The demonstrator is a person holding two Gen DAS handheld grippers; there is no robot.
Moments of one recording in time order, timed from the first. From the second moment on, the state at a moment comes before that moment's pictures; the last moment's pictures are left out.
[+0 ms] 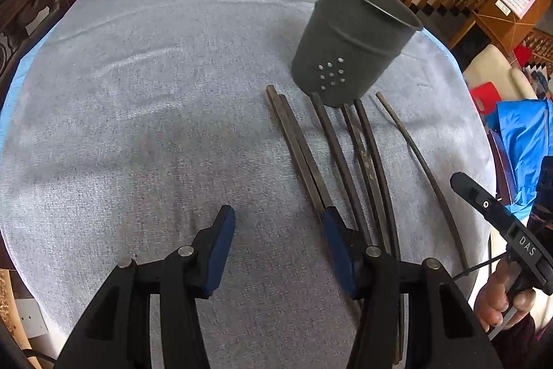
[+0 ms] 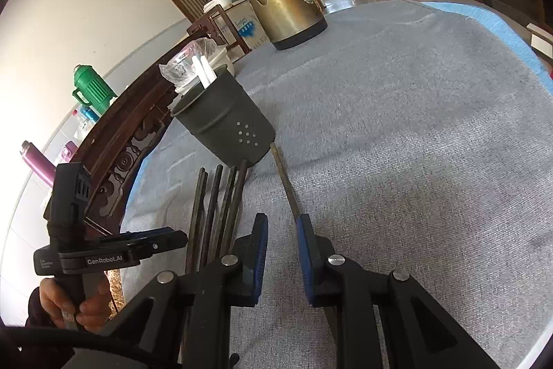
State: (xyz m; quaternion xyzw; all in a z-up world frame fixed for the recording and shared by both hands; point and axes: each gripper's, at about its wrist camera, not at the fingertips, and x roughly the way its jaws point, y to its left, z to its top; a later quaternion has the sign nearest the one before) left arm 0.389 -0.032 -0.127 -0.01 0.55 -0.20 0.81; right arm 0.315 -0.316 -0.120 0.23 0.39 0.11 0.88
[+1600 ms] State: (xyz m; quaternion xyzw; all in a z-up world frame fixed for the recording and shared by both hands) left arm 0.515 -0.059 -0.126 -0.05 0.62 -0.18 0.76; right arm 0.445 -0.275 -0.131 0.06 0.50 0.12 0.86
